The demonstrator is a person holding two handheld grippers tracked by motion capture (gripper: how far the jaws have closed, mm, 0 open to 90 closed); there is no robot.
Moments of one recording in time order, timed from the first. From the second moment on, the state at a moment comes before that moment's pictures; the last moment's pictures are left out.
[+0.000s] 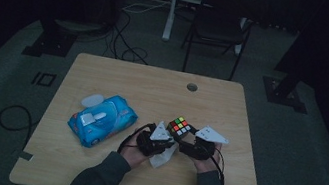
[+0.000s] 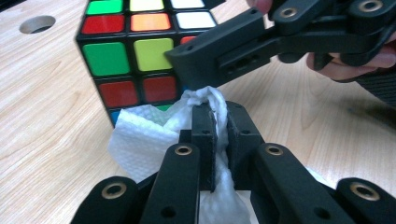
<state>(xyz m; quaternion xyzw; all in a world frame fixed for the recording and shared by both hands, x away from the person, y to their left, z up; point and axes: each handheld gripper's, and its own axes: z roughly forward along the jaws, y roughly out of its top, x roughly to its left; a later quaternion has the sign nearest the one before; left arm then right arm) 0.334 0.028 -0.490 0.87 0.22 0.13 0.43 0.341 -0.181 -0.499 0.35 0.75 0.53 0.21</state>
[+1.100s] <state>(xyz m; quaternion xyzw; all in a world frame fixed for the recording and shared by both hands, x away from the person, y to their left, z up) 0.358 0.071 -0.463 0.83 0.27 0.18 0.45 0.336 -0.170 -0.498 0.31 0.77 0.52 0.19</state>
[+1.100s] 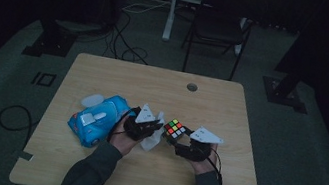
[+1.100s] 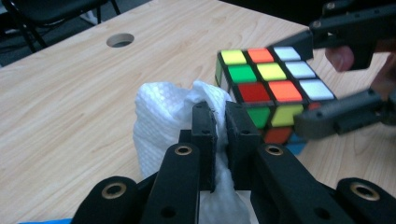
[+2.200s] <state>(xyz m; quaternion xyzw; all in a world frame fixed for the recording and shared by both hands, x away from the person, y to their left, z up) 0.388 0.062 -0.444 0.83 0.27 0.18 0.46 0.315 -0.134 -0.501 0.24 0.81 0.50 0.18</state>
